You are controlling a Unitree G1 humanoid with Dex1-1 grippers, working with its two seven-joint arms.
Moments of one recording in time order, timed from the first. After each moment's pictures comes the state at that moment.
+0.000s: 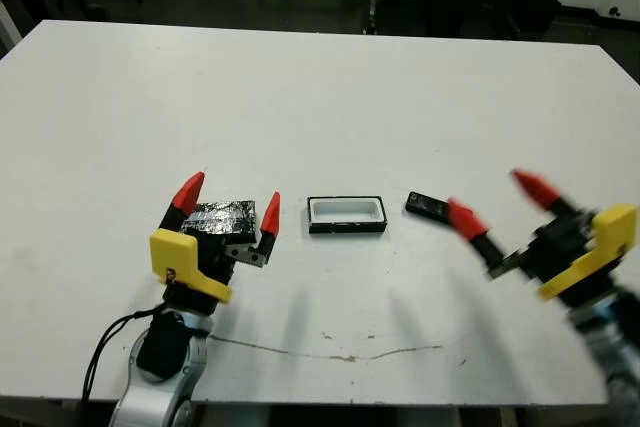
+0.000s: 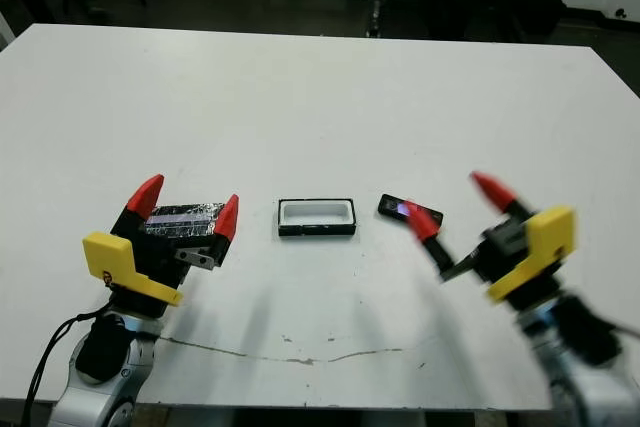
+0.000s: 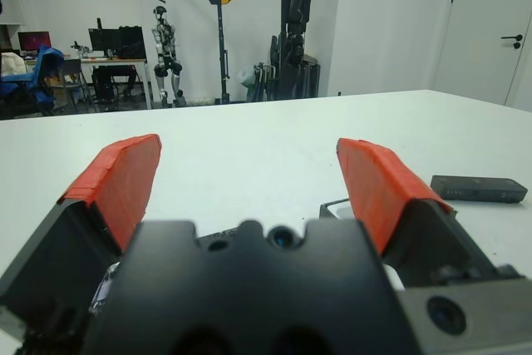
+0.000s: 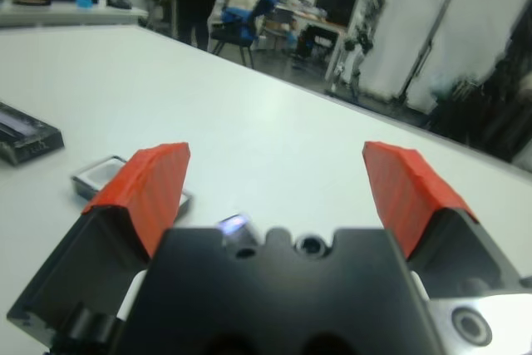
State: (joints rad) left arm 0.22 0.11 -0.13 -0.39 -0.08 -0.04 -0.12; right arm -0.06 -0.67 -0.25 -0.25 0.42 0.23 0.64
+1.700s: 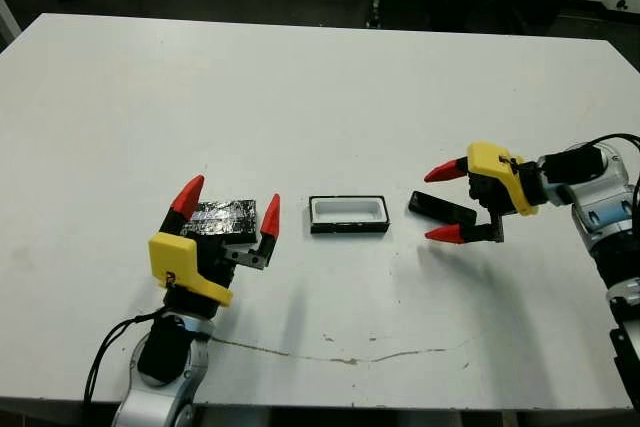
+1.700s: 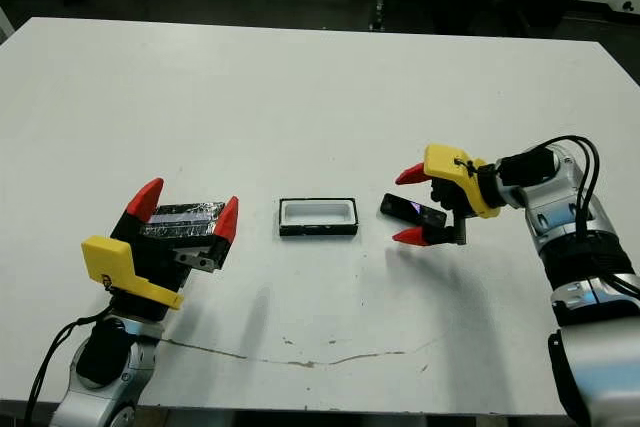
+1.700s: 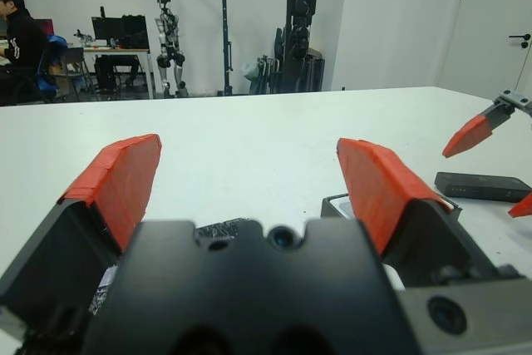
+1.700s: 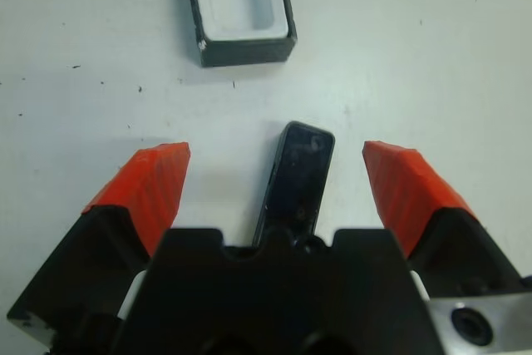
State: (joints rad) left arm 0.23 0.11 -0.14 -0.40 -0.10 -0.04 -0.11; right arm -0.72 -0.67 0.27 0.69 -0.08 -0.09 1.35
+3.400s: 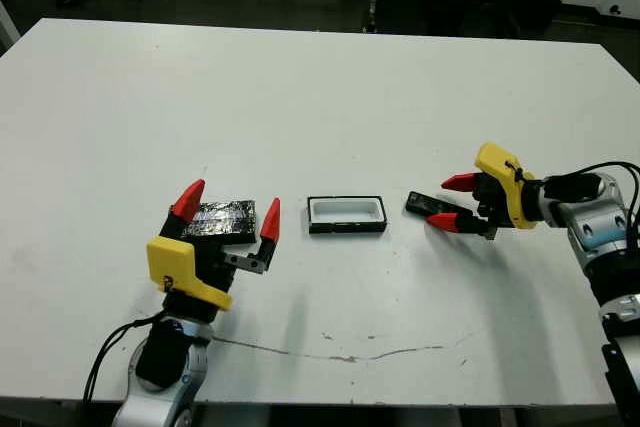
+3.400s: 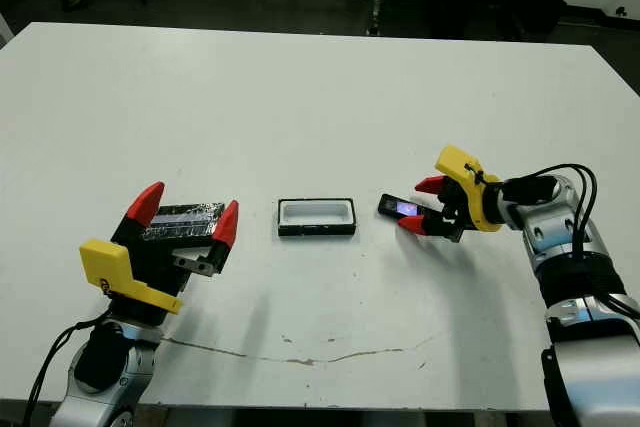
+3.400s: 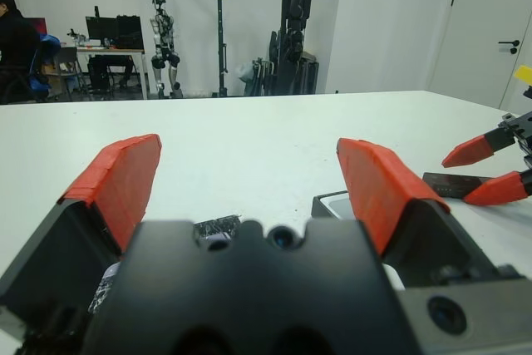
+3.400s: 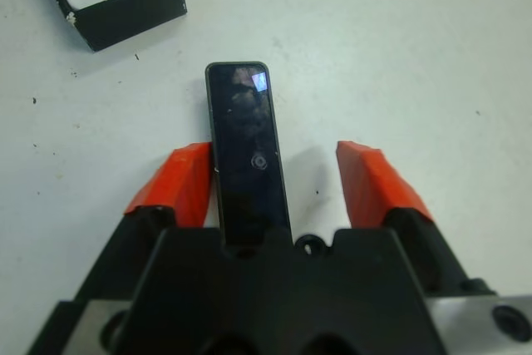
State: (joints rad) left arm 0.25 0.11 -0.14 -0.41 -0.10 -0.04 -0.11; right arm -0.65 -0.63 0.21 0.76 -0.05 0.08 1.12
